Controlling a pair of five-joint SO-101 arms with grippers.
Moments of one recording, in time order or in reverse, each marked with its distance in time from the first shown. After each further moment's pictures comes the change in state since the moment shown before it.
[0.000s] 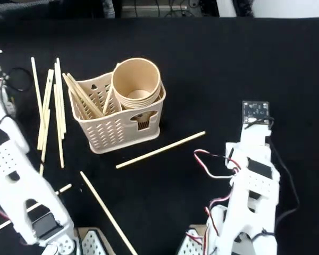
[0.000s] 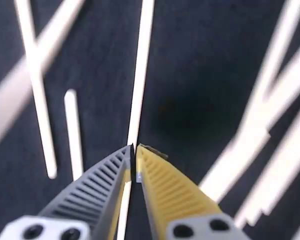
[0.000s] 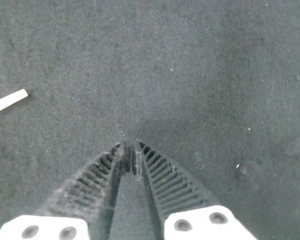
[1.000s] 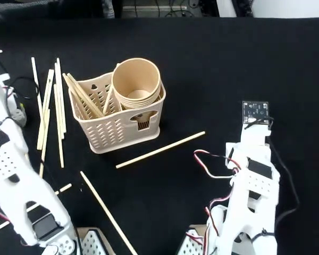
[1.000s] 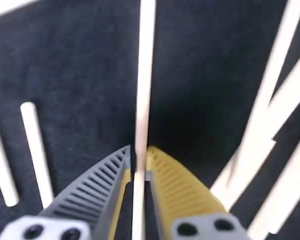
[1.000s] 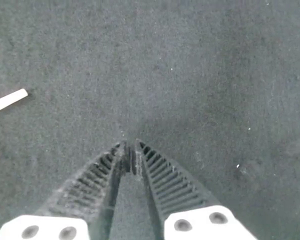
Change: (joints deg) left arm -1.1 -0.4 21.5 -15.5 -0.4; right arm 0.0 0.0 0.0 0.0 0.0
